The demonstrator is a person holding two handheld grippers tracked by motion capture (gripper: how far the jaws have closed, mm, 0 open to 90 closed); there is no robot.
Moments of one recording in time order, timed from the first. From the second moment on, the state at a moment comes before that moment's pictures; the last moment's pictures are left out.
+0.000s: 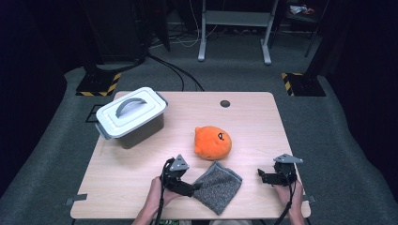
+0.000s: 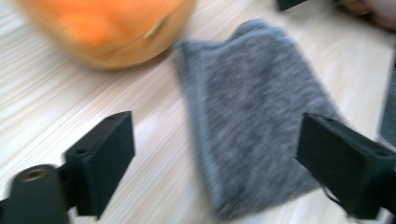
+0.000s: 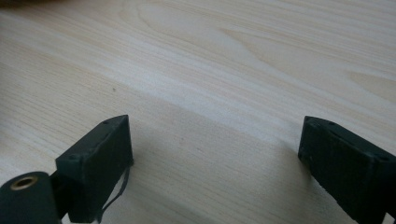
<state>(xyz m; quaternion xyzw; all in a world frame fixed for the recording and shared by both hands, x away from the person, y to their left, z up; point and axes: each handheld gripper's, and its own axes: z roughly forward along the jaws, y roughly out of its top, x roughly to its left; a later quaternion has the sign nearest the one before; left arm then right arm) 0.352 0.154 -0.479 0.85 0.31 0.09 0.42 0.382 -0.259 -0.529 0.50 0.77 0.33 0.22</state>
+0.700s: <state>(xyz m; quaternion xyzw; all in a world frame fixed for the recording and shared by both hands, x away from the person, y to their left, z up) 0.343 0.249 -0.523 0.78 0.47 0.17 0.37 0.382 -0.258 -0.528 0.50 0.77 0.33 0.22</state>
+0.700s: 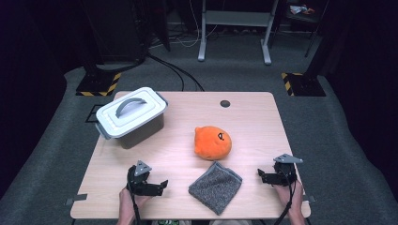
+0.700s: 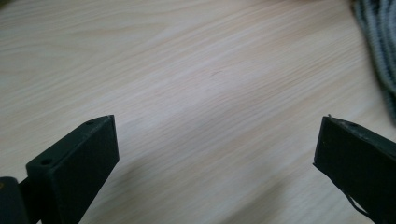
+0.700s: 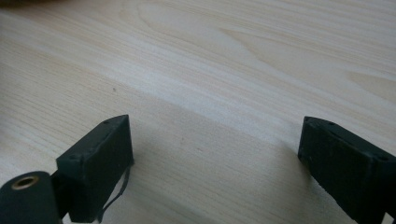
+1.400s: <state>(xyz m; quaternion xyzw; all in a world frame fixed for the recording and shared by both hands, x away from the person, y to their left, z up) 0.345 0.248 -0.531 0.80 0.46 0.20 0.33 0.361 -0.216 -0.492 0.44 0.79 0.38 0.19</state>
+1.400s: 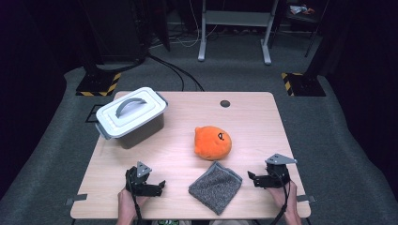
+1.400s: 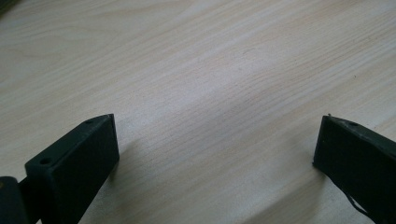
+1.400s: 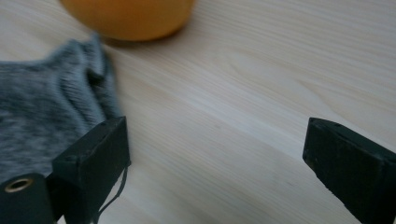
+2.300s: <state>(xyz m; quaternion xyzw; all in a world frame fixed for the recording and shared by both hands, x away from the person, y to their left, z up) 0.345 0.248 -0.532 0.79 0.47 0.20 0.34 0.342 -0.098 -0.487 0.30 0.86 0.39 0.16</state>
